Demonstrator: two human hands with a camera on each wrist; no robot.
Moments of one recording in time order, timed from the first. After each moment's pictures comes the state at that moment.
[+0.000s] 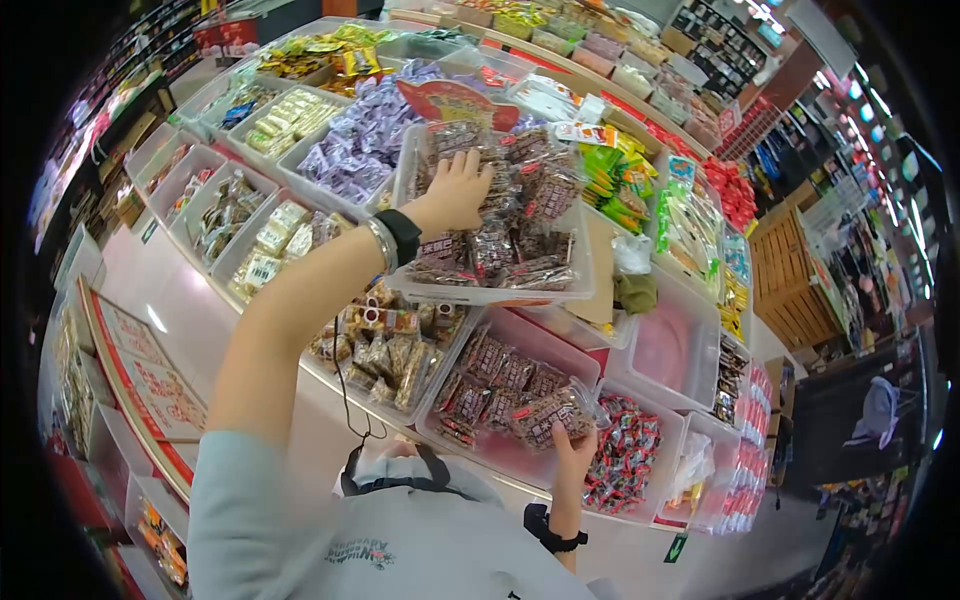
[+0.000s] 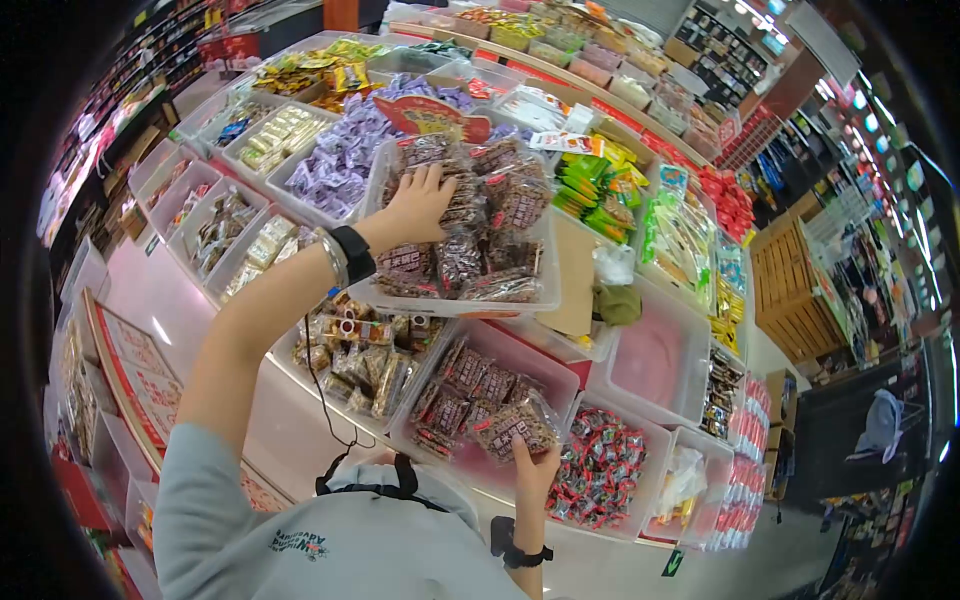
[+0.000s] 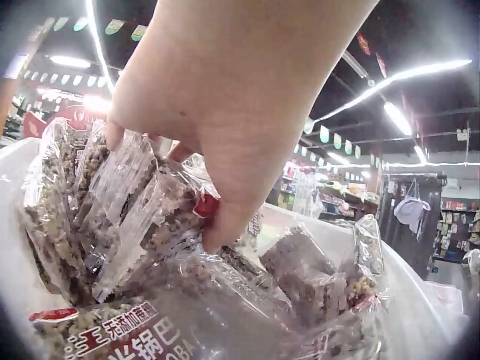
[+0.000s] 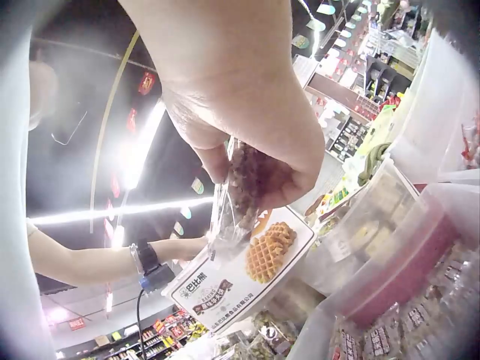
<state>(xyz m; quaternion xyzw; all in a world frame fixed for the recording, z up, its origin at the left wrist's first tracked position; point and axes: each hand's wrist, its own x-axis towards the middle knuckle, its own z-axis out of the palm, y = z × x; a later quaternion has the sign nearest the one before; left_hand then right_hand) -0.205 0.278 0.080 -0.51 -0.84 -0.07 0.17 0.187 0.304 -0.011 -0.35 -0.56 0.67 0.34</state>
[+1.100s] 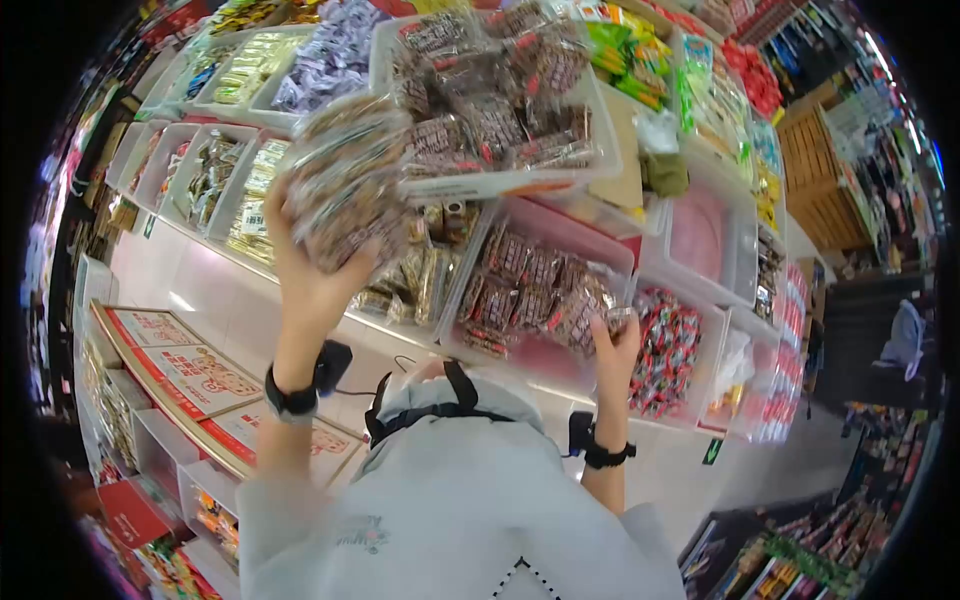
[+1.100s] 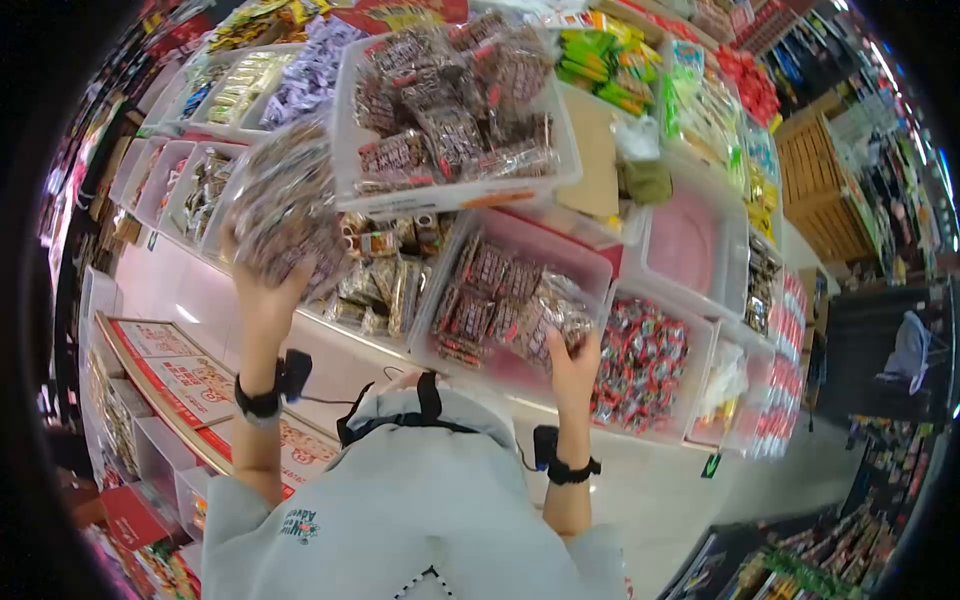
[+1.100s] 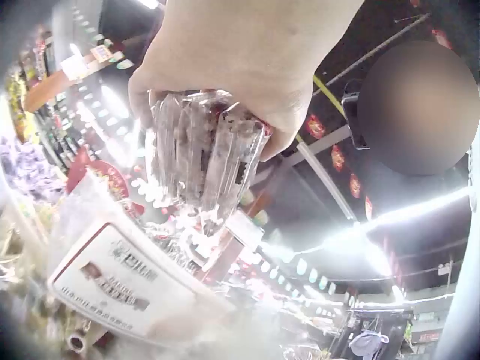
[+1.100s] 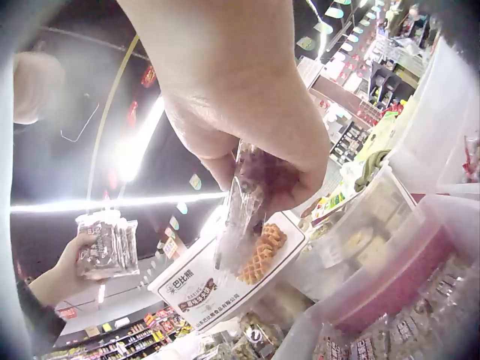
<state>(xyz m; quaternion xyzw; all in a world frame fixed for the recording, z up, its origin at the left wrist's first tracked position) -0.056 0.102 0.088 -0.24 -0.71 -0.66 0.01 0.183 0.317 -0.018 -0.38 -0.63 0.61 0.31</state>
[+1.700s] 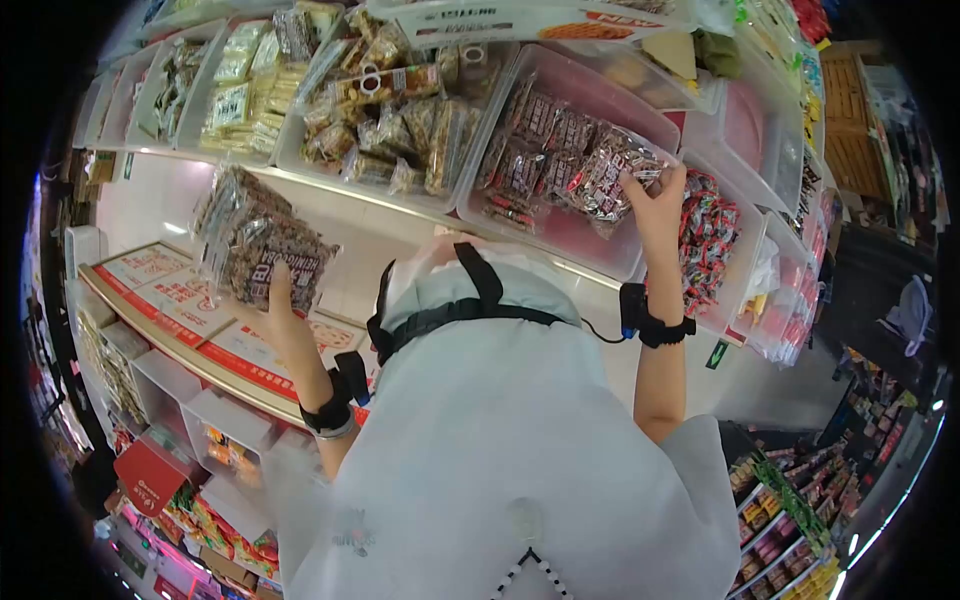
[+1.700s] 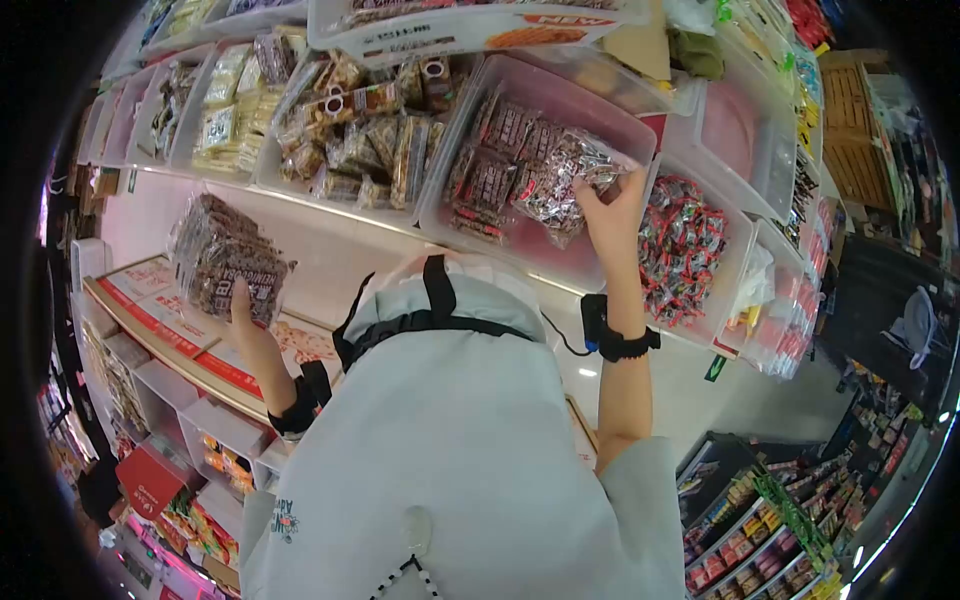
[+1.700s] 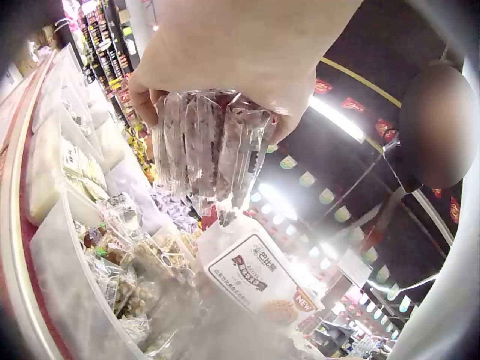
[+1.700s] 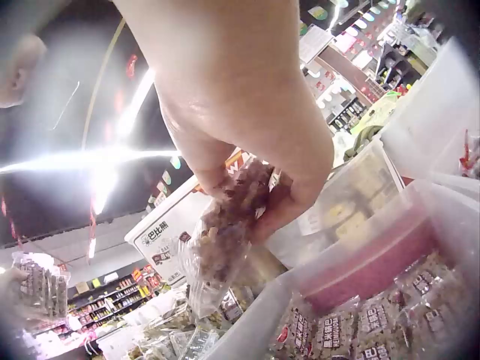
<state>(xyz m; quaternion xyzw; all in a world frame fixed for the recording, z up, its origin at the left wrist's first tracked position) 0.029 -0.020 -0.002 0.08 -0.76 -0.63 0.12 0.156 0.328 -0.050 -0.33 -0.69 0.58 0.27</state>
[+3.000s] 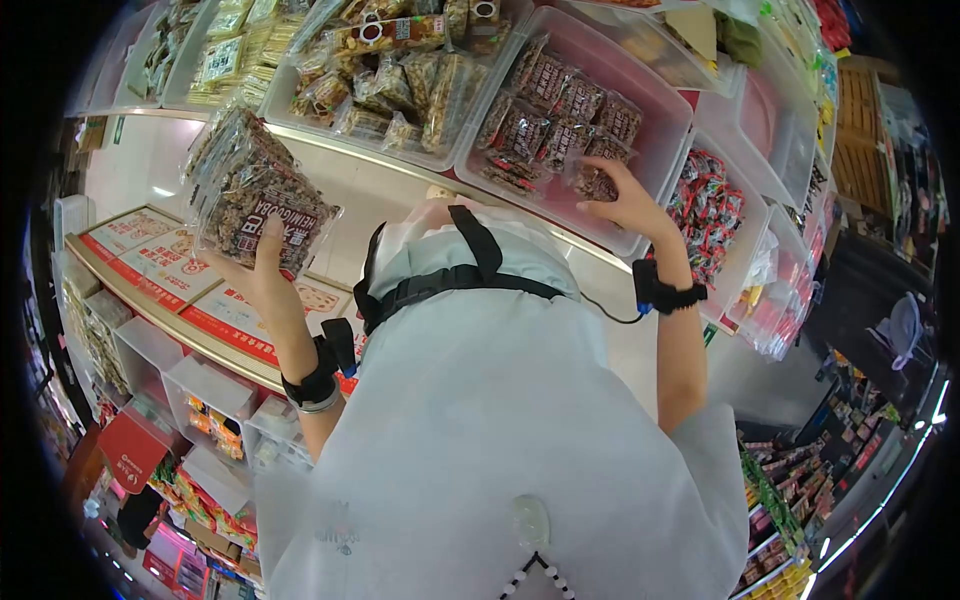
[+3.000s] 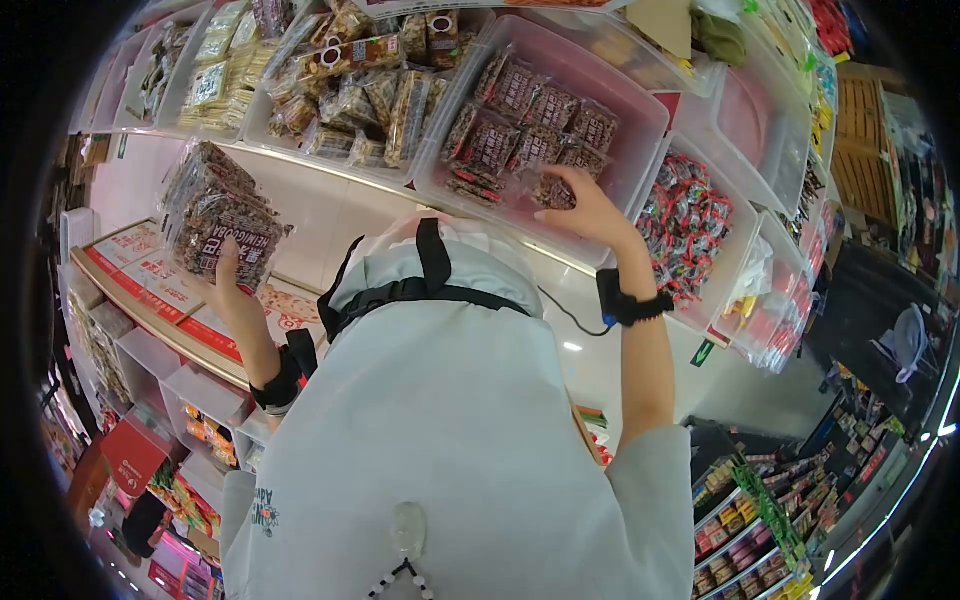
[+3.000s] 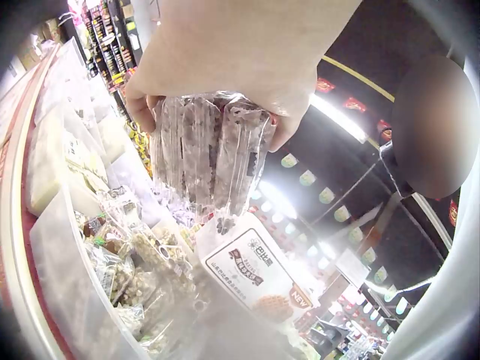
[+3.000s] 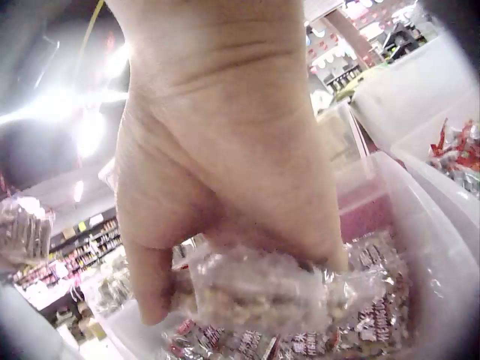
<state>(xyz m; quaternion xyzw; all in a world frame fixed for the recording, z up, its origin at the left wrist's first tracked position) 0.031 -0.015 -0.005 0.02 -0.78 -0.62 0.10 0.182 0.348 -0.099 -0.15 -0.86 0.47 -0.10</state>
